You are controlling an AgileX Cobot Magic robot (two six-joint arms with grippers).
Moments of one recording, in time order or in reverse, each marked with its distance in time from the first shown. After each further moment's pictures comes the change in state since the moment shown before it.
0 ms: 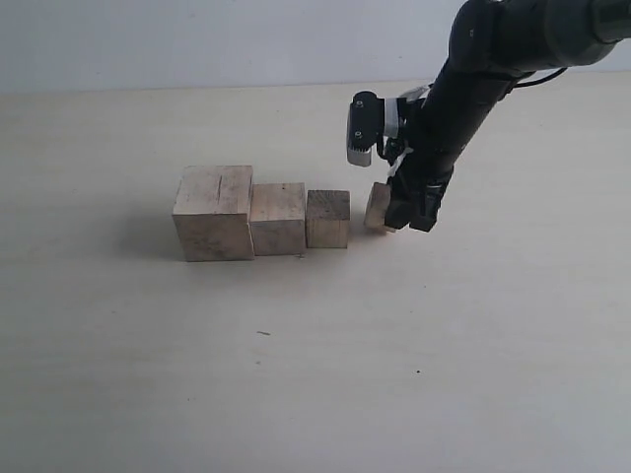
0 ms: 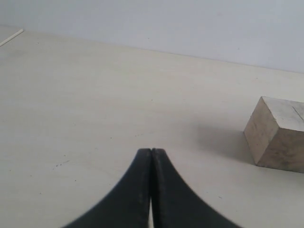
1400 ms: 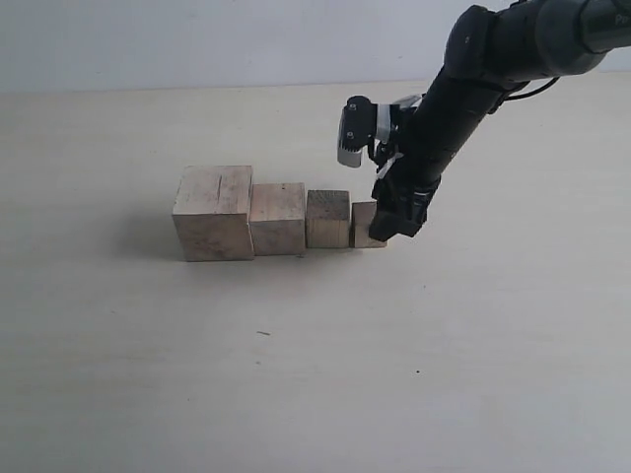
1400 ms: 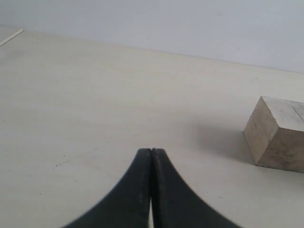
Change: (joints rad) left arm 0.000 0.000 0.000 0.000 0.000 0.000; right arm 0.000 0.021 0.000 0.115 0.003 -0.033
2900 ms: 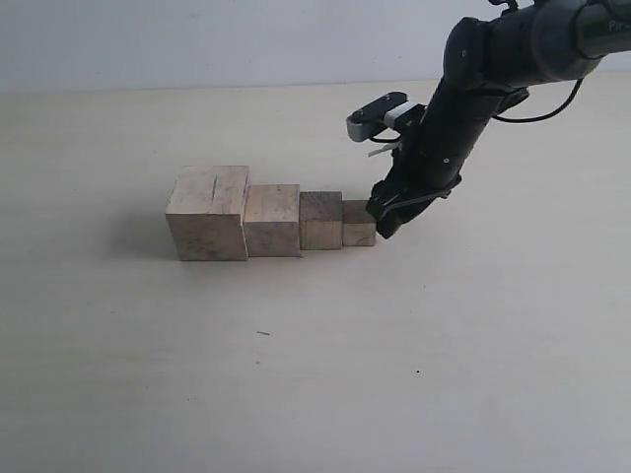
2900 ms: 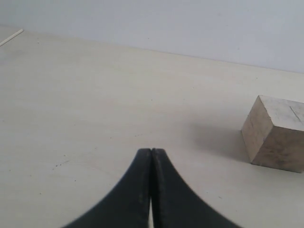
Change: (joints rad) left arm 0.000 0.000 0.000 0.000 0.000 0.000; right arm 0.000 0.020 0.000 -0.159 -0.027 0.756
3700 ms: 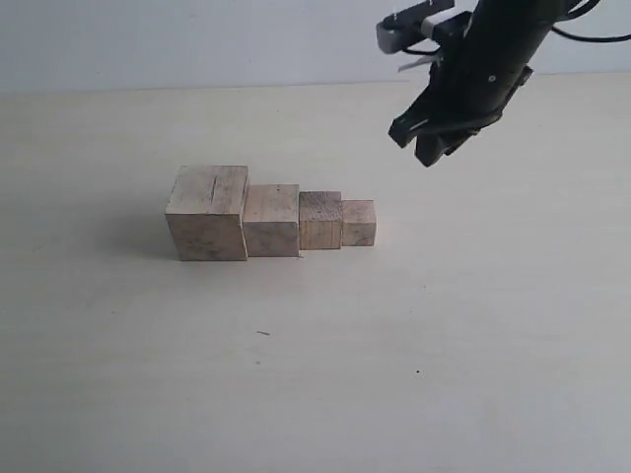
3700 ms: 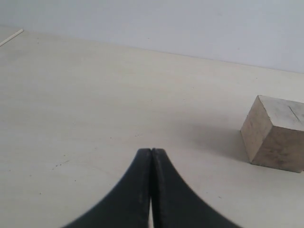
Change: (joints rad) left arm 0.000 0.000 0.000 0.000 0.000 0.000; right arm 0.000 -0.282 0.000 -0.134 0.162 0.250
